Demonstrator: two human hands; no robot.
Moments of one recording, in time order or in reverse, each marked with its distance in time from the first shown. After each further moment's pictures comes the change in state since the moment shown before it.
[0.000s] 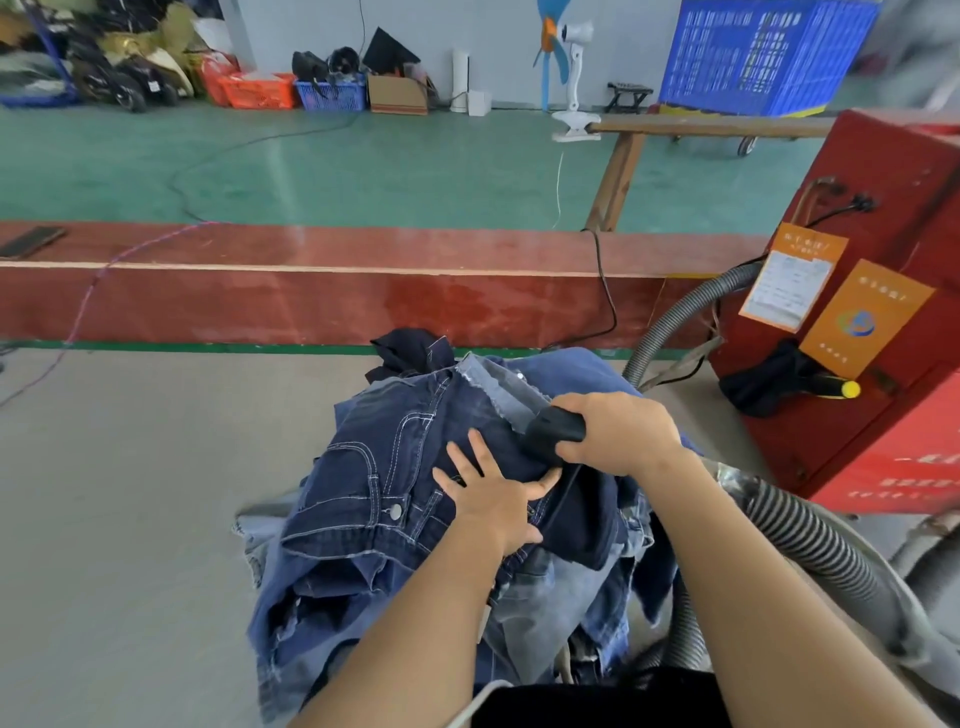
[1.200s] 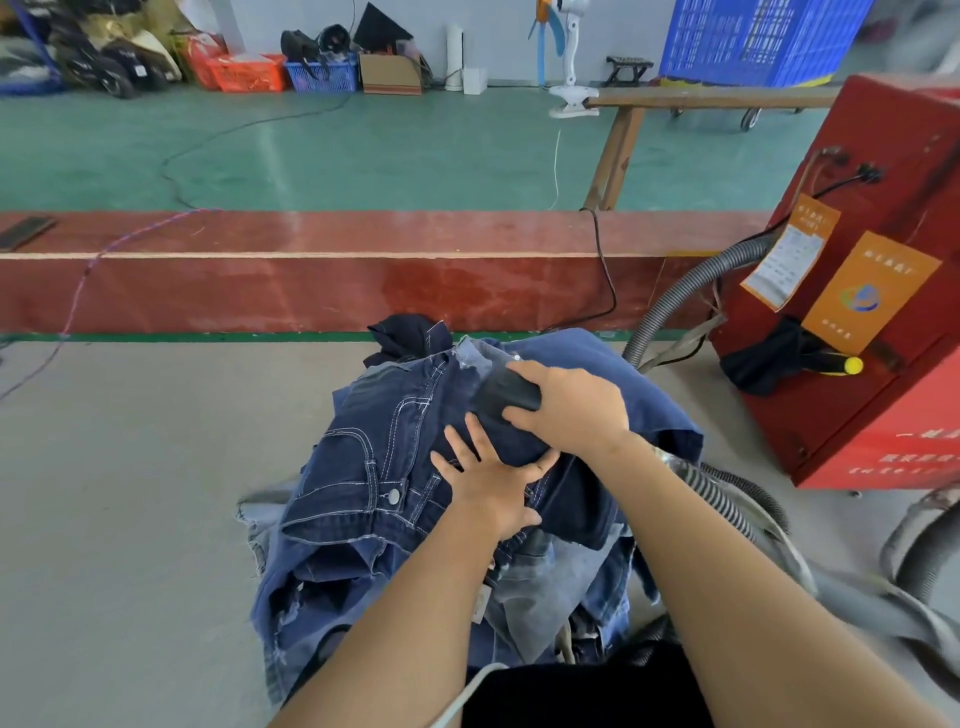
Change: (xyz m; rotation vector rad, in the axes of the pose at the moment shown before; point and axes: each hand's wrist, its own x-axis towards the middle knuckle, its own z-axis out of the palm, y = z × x) left_hand 0.009 -0.002 0.009 0.041 0.000 -0.023; right_hand 0.014 -0.034 0.013 0.166 0.161 -0.017
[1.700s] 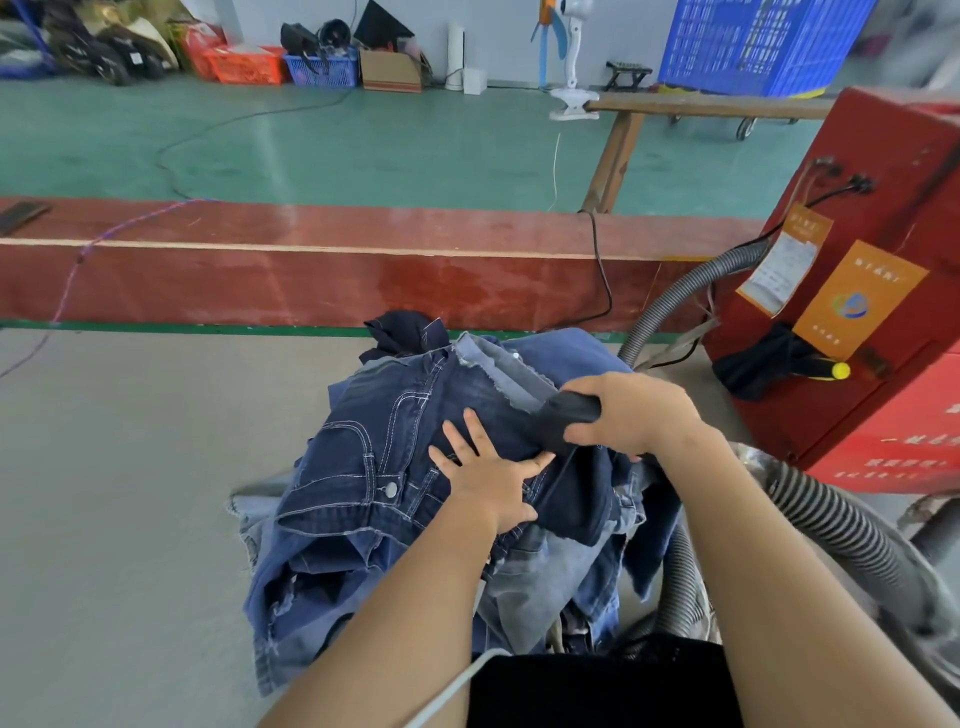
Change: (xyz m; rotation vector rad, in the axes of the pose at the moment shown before) left_hand -0.008 0.000 -0.004 -0.025 0.009 0.032; right_hand -0.026 0.037 -0.042 -0.045 -0.258 0.082
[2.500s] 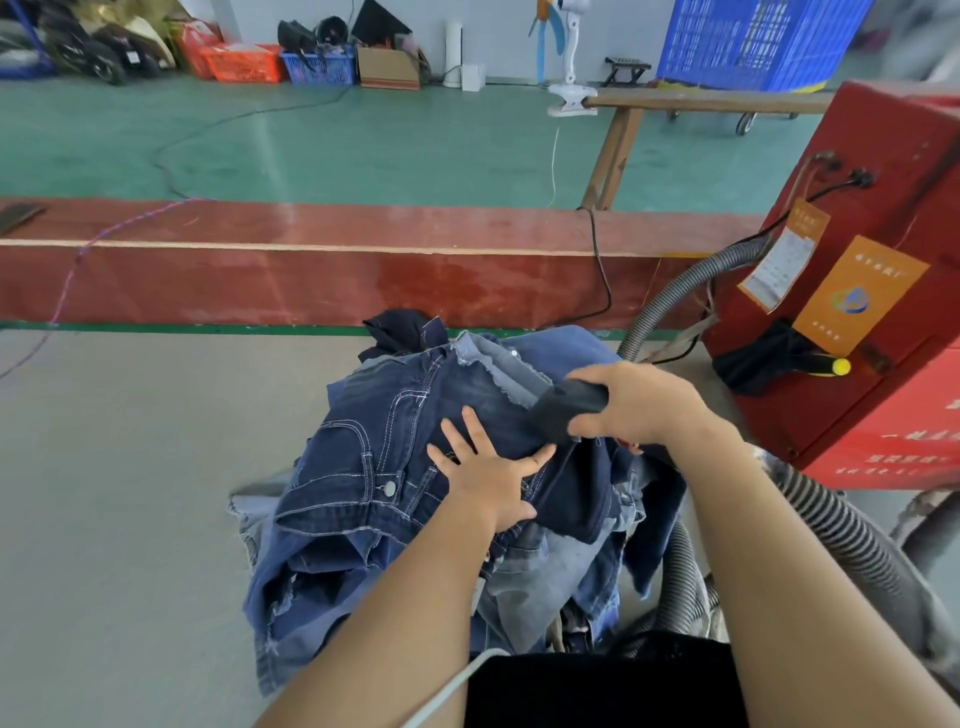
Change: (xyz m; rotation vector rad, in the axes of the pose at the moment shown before) left_hand 0.004 0.000 0.003 -0.004 0.015 0.003; right_hand -0.001 0.005 -0.007 0.099 -0.007 0.015
